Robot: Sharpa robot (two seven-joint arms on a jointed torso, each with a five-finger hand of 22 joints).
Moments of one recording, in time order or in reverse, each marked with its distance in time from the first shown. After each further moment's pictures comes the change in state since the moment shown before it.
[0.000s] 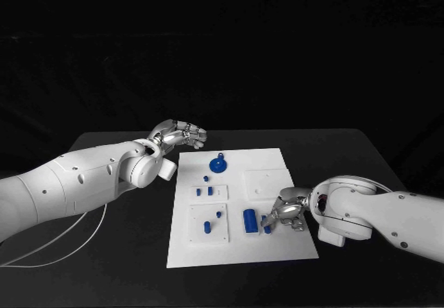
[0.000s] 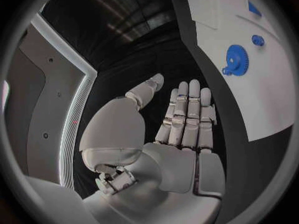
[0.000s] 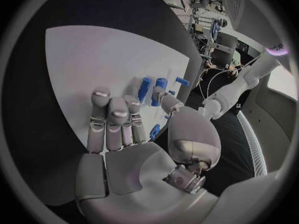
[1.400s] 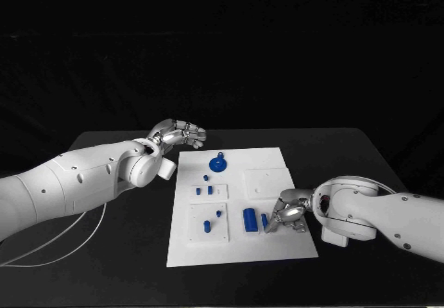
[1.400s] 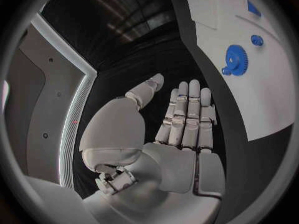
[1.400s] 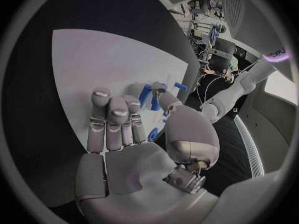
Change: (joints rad) left arm 0.000 -0.002 0.000 0.000 0.000 0.003 -0.002; left_hand 0.000 0.000 0.000 0.000 0.000 0.001 0.001 0.000 -0.001 0.000 0.000 0.000 -0.001 0.000 0.000 -0.004 0.005 0.000 0.000 0.000 0.000 0.002; right arm -0.009 -0.012 0.002 -0.001 -0.034 0.041 0.045; right_hand 0.047 0.078 -0.067 -0.081 0.000 -0.007 0.000 0.007 0.001 -0.007 0.000 -0.004 0.001 0.000 -0.004 -0.004 -0.003 0.000 -0.010 -0.003 -0.008 0.000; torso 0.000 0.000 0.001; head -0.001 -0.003
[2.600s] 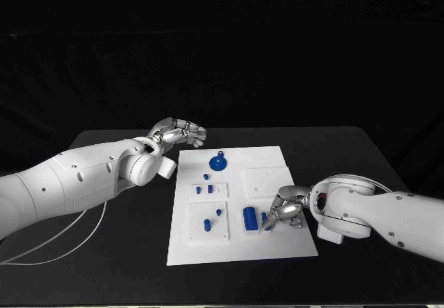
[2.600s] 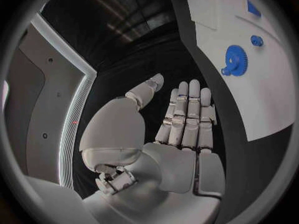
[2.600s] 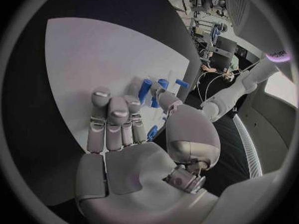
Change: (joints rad) left arm 0.000 -0.001 0.000 0.000 -0.001 0.002 -0.003; left_hand -0.003 0.003 0.000 0.005 0.000 0.000 0.000 0.000 0.000 0.000 0.000 0.000 -0.001 0.000 0.000 0.000 0.004 0.000 0.000 0.000 0.000 0.002; right arm -0.015 0.022 0.009 -0.023 -0.019 -0.030 0.007; right_hand 0.056 -0.008 0.092 -0.002 -0.005 0.012 -0.004 -0.001 0.005 0.000 0.000 0.000 0.001 0.002 0.002 0.000 0.001 0.001 0.002 0.002 0.000 0.000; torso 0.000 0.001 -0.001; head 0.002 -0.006
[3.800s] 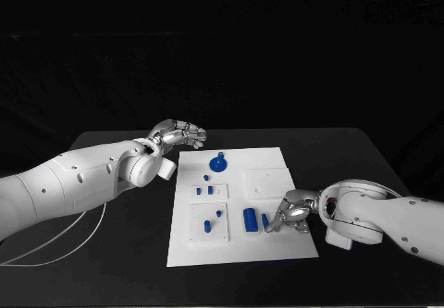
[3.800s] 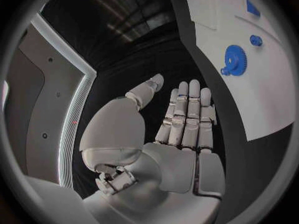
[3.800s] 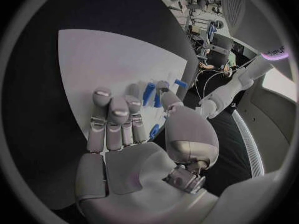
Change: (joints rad) left arm 0.000 -0.001 0.000 0.000 0.000 0.001 -0.003; left_hand 0.000 0.000 0.000 0.000 -0.004 0.000 0.000 0.000 -0.001 0.000 0.000 0.000 -0.001 0.000 0.000 -0.004 0.004 0.000 0.000 0.000 -0.004 0.001; right arm -0.007 -0.057 -0.004 0.018 0.029 0.005 0.045; right_hand -0.036 -0.010 -0.258 -0.053 0.001 0.001 0.001 -0.008 -0.001 -0.002 -0.002 -0.007 0.003 -0.010 -0.006 0.000 0.002 0.009 -0.009 -0.010 -0.004 0.000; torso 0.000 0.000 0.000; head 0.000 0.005
